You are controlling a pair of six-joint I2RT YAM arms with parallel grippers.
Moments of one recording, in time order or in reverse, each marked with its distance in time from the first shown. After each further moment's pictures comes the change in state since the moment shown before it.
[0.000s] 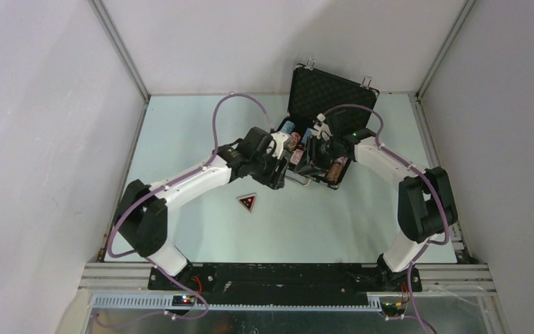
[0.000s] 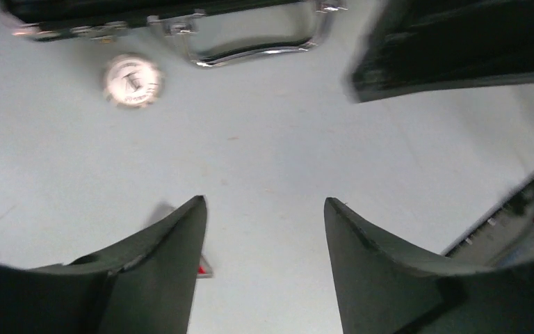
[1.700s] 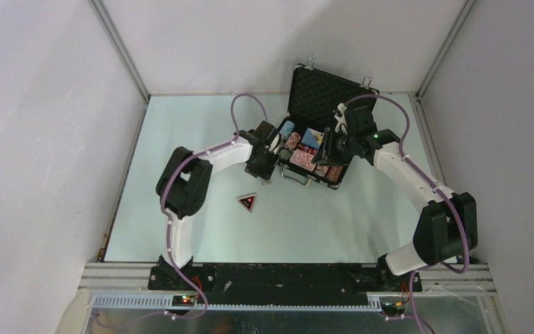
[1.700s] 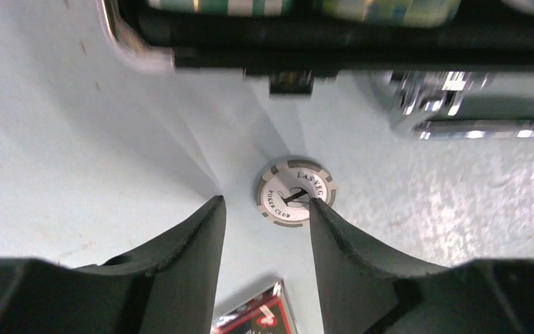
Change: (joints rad) left arm 0.124 0.480 0.303 -0.168 -0.197 0.008; right arm -0.067 -0.209 -0.024 -0.080 0.235 -0.073
